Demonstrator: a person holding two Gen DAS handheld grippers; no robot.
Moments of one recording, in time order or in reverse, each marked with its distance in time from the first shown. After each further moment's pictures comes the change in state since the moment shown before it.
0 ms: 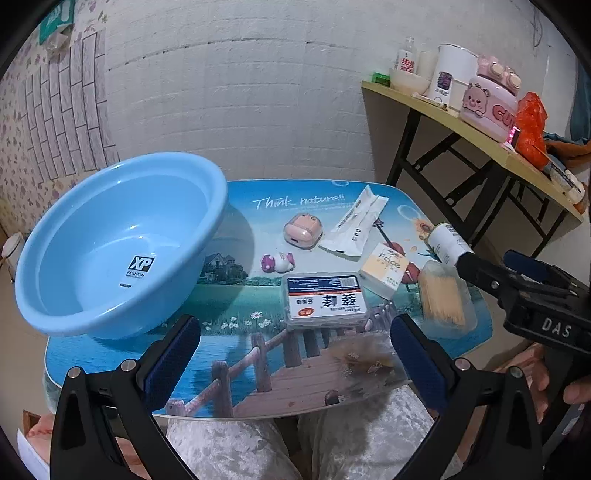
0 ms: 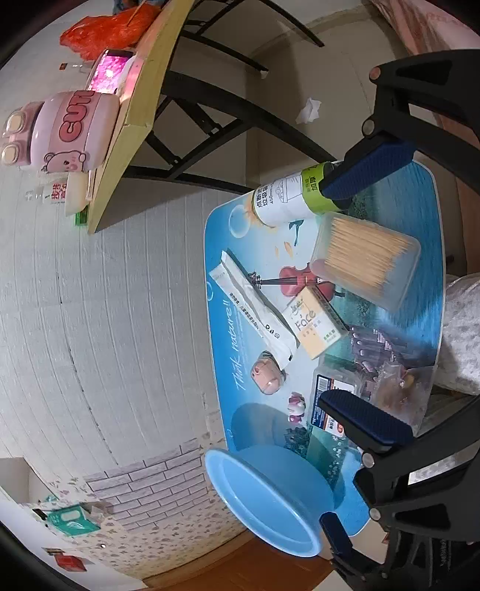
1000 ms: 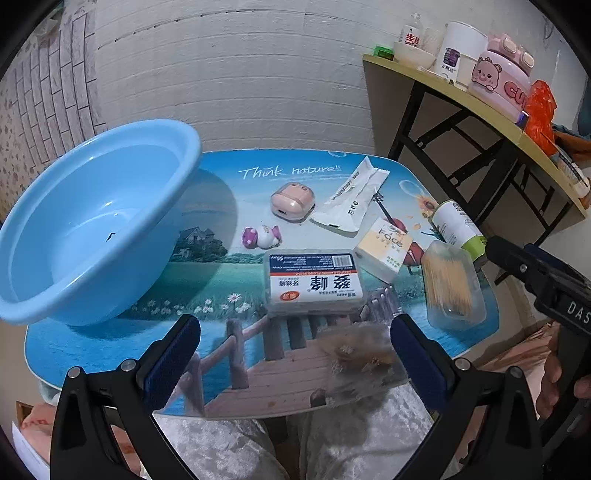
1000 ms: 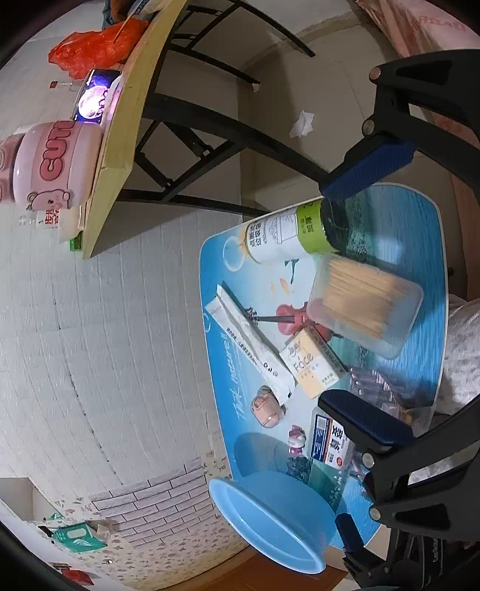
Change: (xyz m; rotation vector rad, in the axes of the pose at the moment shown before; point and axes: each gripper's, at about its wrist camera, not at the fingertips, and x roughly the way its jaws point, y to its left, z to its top) left arm 0.035 -0.012 -0.002 -0.015 0.097 -0.008; right arm 0.008 -0.037 -0.005 0.055 0.006 -0.049
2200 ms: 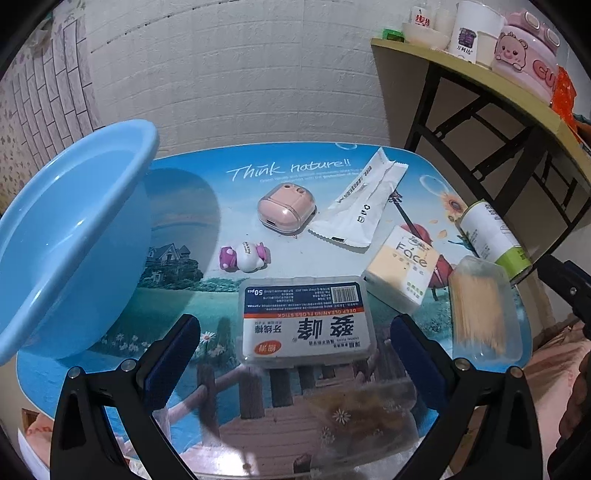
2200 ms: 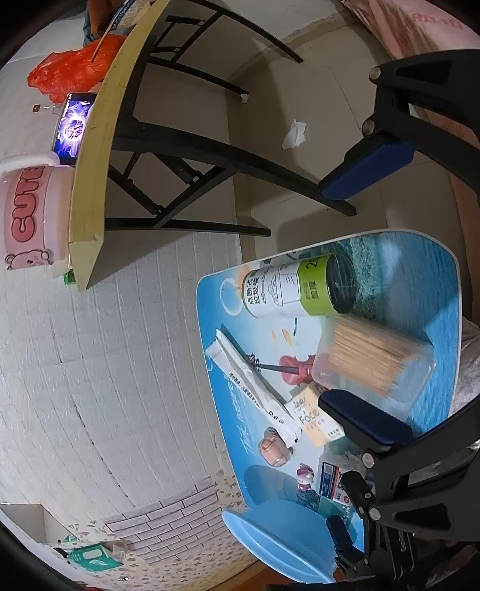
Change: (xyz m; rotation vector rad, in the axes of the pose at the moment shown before) left arm 0.055 -0.019 0.021 0.014 0.027 0.079; right arm 0.018 -0.049 -0.001 0.059 -0.007 -0.037
